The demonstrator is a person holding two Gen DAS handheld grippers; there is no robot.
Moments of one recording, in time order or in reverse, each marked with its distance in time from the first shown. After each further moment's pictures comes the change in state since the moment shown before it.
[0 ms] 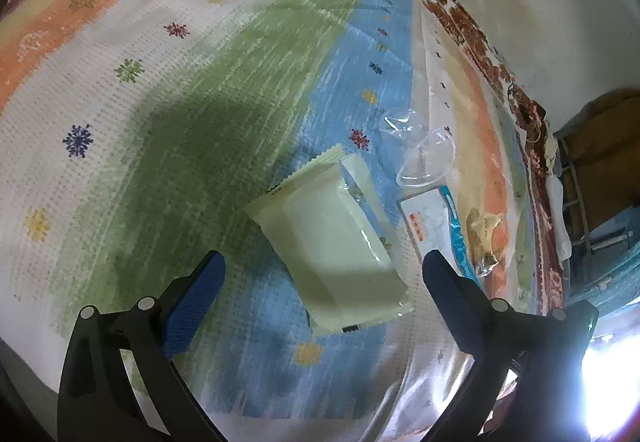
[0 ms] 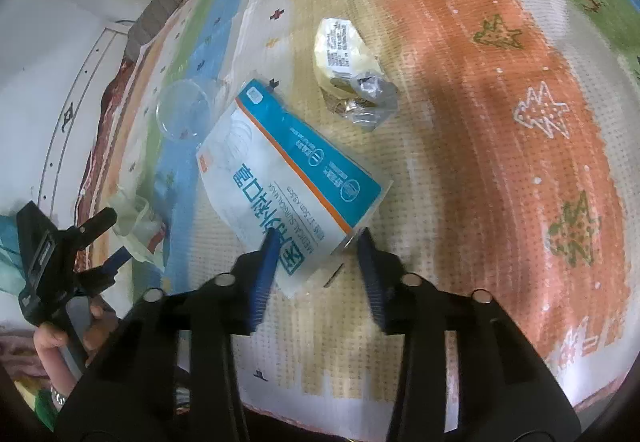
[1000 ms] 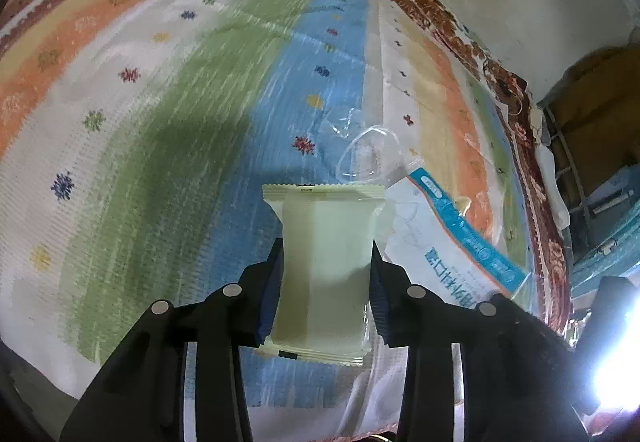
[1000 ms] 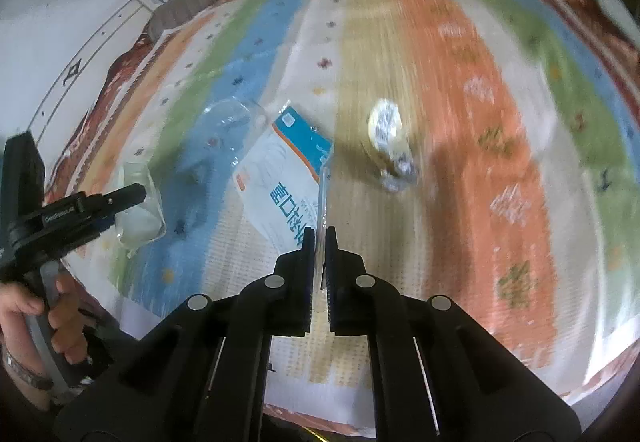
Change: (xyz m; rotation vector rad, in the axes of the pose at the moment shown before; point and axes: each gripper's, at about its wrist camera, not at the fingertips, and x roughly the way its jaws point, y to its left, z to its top) left arm -0.017 -0.048 0.002 0.147 -0.004 0.000; right arm -0.056 0.058 0.000 -0.262 -0.135 -0.141
